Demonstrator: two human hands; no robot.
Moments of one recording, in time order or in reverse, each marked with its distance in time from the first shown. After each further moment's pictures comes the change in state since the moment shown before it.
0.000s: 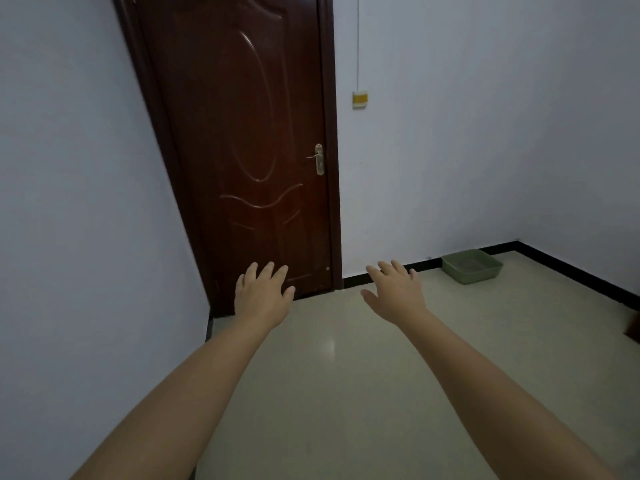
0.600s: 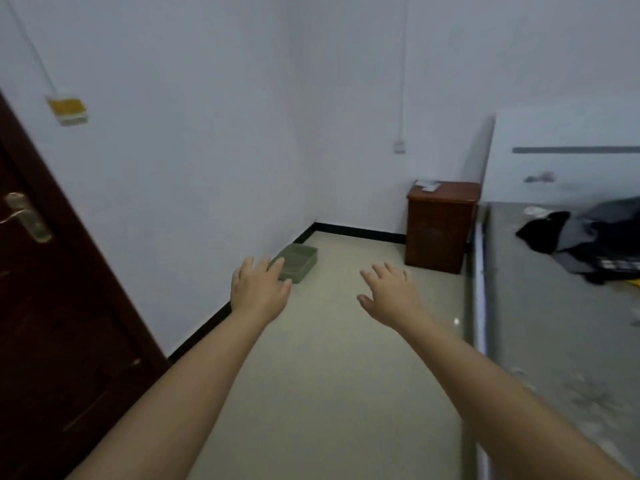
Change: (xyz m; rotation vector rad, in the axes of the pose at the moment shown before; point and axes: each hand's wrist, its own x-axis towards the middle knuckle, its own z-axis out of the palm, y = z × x) left_hand 0.336 0.280 0.108 -0.143 -0.069 0.761; right_hand 0.149 0.247 0.030 -0.158 0.062 0.728
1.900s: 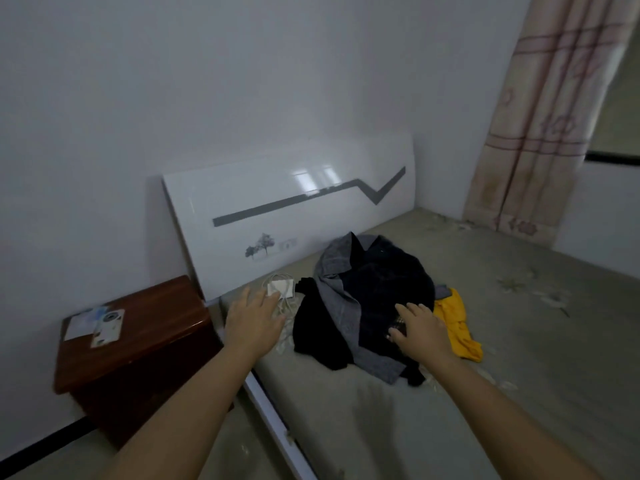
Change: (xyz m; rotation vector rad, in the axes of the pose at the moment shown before) left_hand 0.758 0.747 0.252 -0.132 0.021 1.244; right_hand 0.396 0.744 0.051 -0.128 0.034 1.313
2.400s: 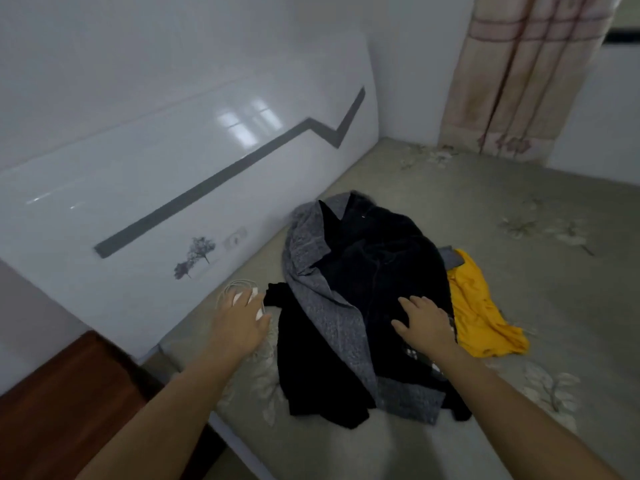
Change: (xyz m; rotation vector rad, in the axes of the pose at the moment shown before) left_hand 0.331 -0.034 0.152 -0.076 -0.260 0.236; right_hand 0.277 0.024 0.109 0.100 -0.270 0.271
